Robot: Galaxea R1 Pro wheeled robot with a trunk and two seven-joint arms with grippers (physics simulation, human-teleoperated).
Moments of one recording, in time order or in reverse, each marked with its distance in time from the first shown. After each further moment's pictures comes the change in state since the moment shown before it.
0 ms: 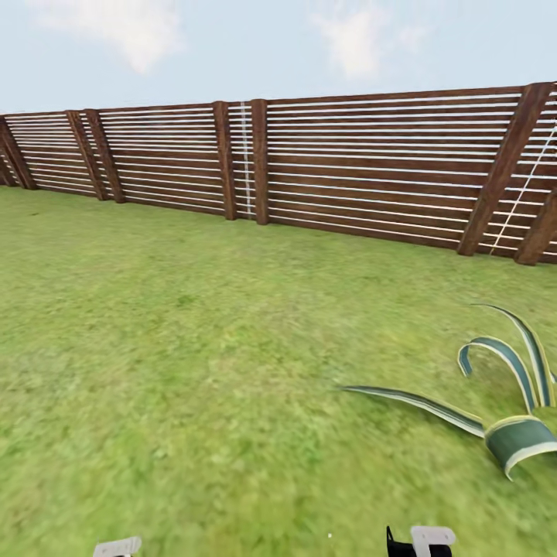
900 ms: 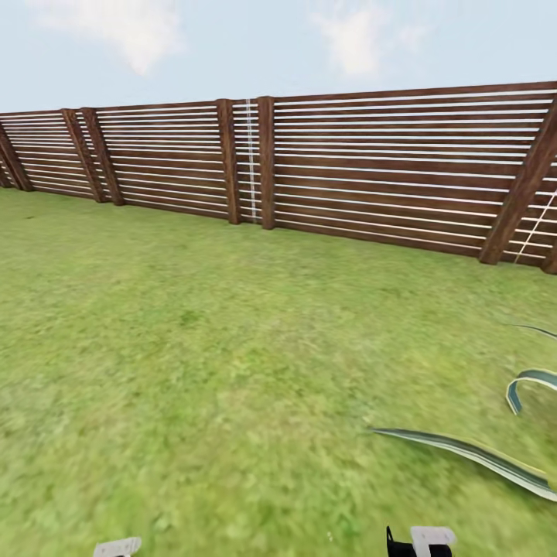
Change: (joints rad) left arm 0.000 0.000 0.000 0.001 0.000 0.000 0.000; right arm 0.000 0.000 0.000 0.000 0.000 0.002 0.001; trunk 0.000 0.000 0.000
